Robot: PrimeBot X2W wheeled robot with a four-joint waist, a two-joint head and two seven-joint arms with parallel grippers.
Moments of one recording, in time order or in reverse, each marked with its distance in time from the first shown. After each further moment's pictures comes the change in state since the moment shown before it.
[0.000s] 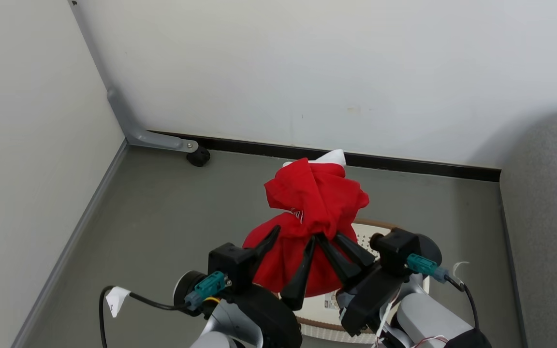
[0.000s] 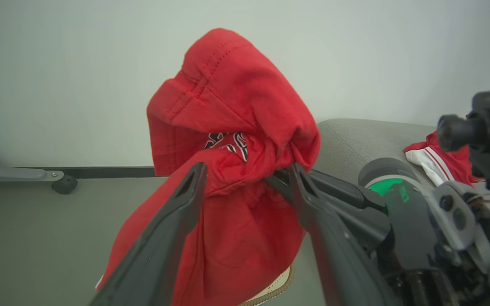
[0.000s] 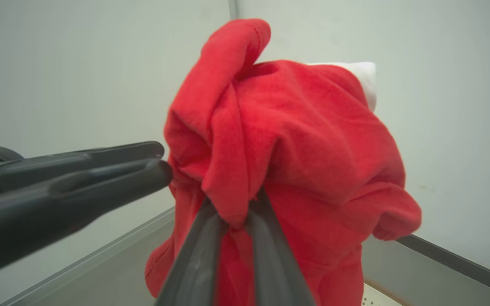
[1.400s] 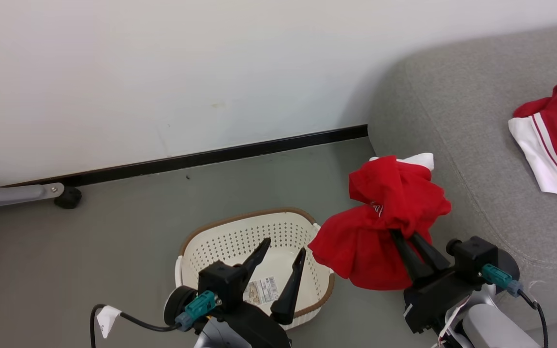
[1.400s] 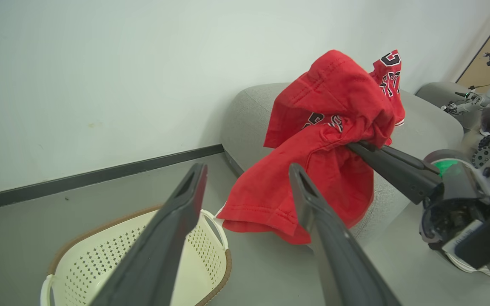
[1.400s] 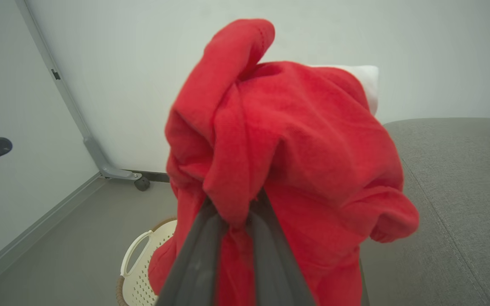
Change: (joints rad) left arm 0.053 0.035 -0.002 -0.012 0.018 0.000 -0.053; right arm 0.145 -0.119 -0.215 -0.091 -0.054 -0.036 0.000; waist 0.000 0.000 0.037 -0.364
